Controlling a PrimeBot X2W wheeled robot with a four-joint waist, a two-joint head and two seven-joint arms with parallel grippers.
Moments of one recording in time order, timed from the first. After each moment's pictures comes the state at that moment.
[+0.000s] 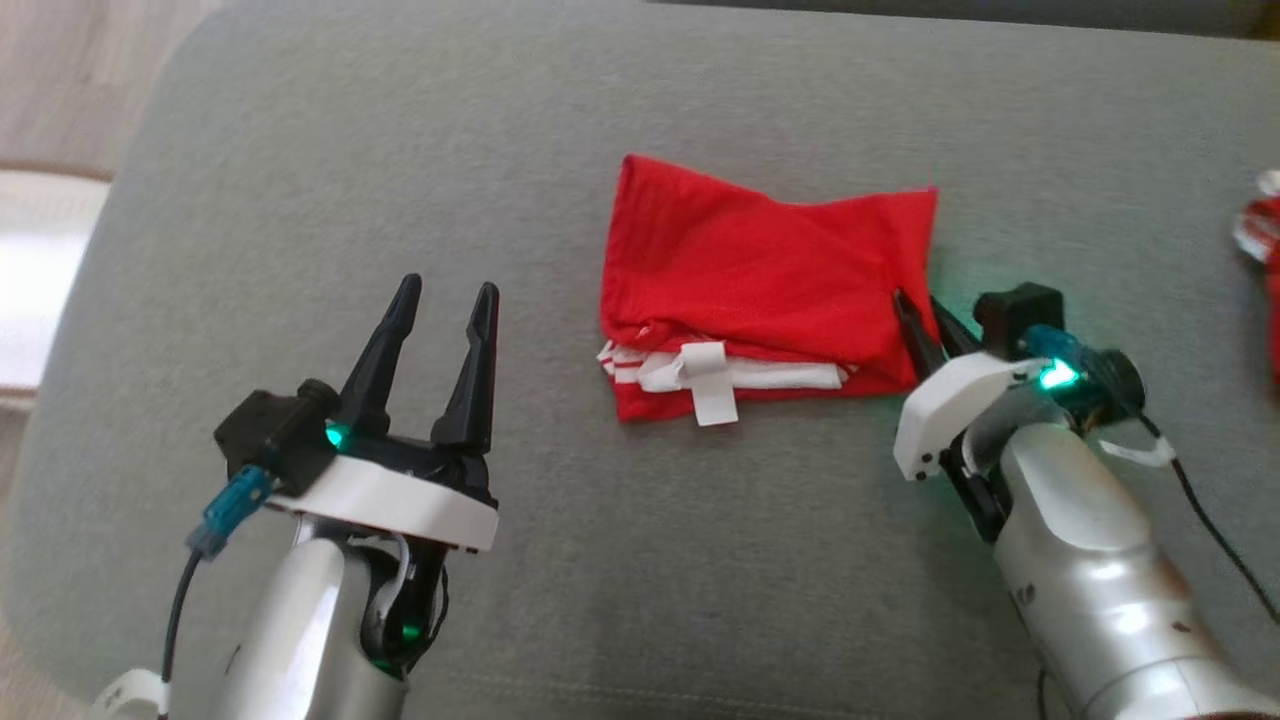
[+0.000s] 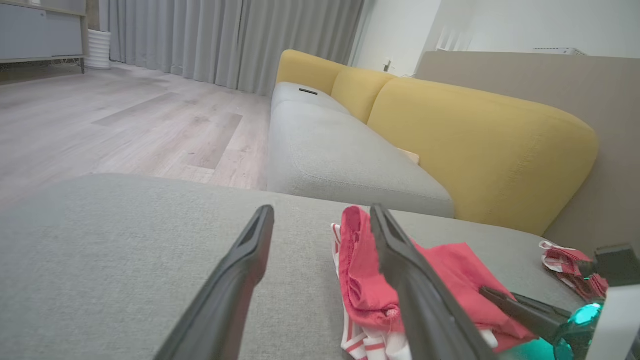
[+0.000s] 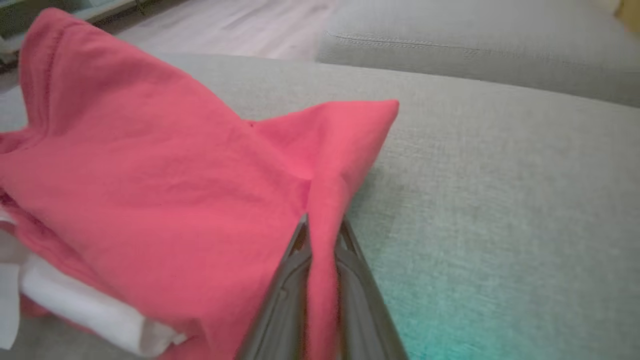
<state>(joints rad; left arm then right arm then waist) -0.21 0.04 -0.25 0.17 -0.33 -0.12 -0.26 -0.62 -0.06 0.16 0.98 0.04 0.13 -0.15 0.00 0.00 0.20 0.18</state>
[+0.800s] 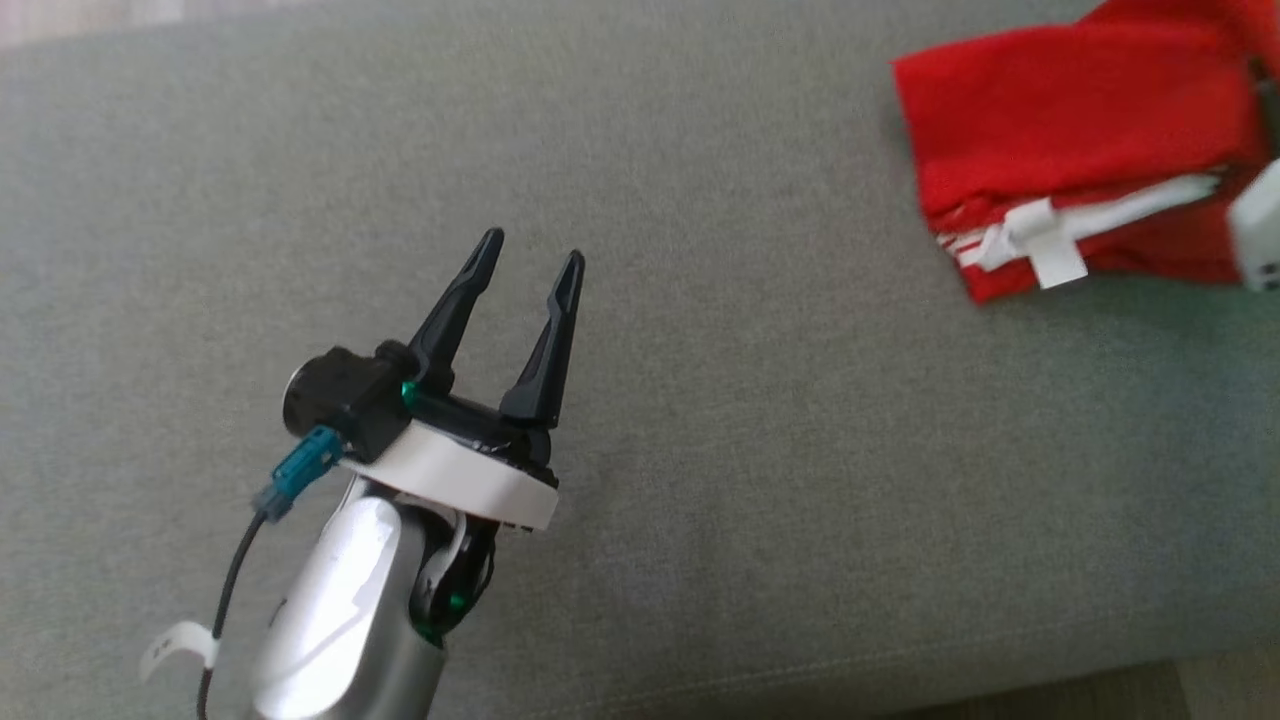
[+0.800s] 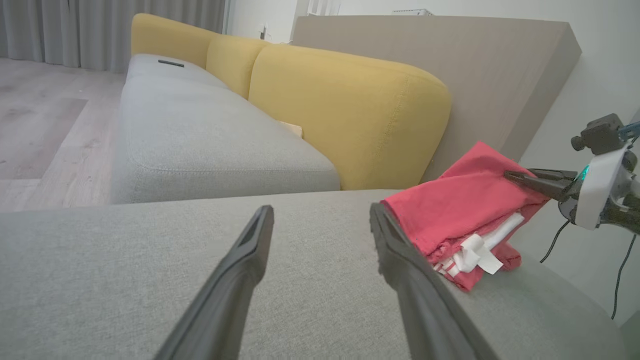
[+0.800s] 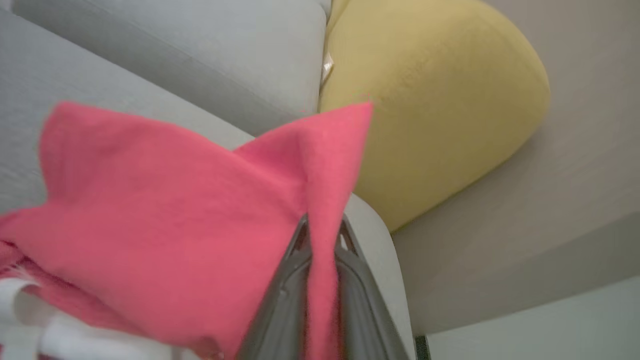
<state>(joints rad) -0.29 0.04 -0.37 0.15 -0.29 -0.12 -0.26 -0.86 -0.53 0.32 0.88 -0.04 0.13 -0.09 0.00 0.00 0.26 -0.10</state>
